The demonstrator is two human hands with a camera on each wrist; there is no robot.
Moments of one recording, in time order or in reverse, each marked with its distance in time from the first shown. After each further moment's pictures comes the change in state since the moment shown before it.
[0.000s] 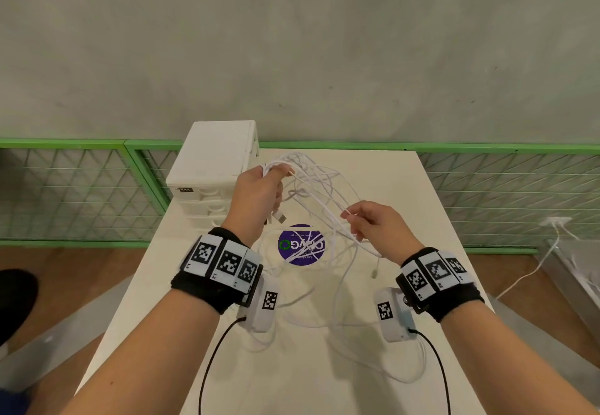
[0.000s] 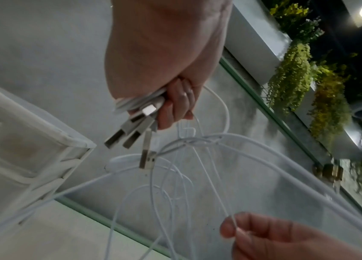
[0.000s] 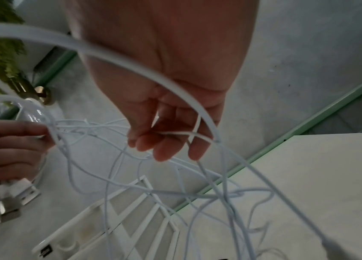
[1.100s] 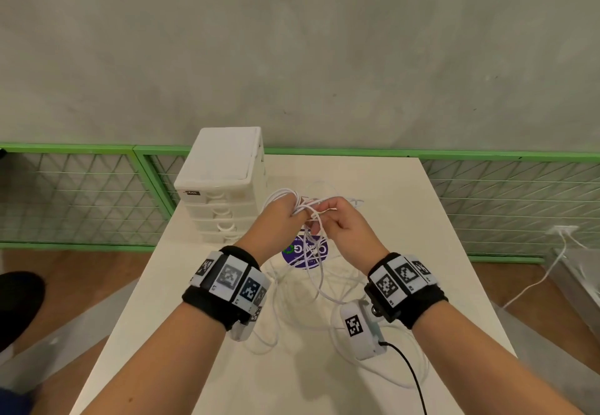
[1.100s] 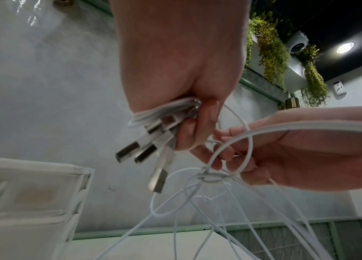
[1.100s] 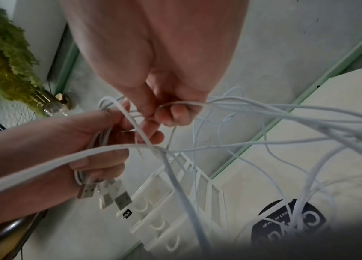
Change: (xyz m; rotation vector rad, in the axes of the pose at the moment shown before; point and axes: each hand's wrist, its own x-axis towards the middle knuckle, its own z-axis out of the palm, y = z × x) left_hand -0.018 -0.019 0.007 0.716 -0.227 0.306; right_hand -0.004 -0.028 0.049 0.244 -0.076 -0.173
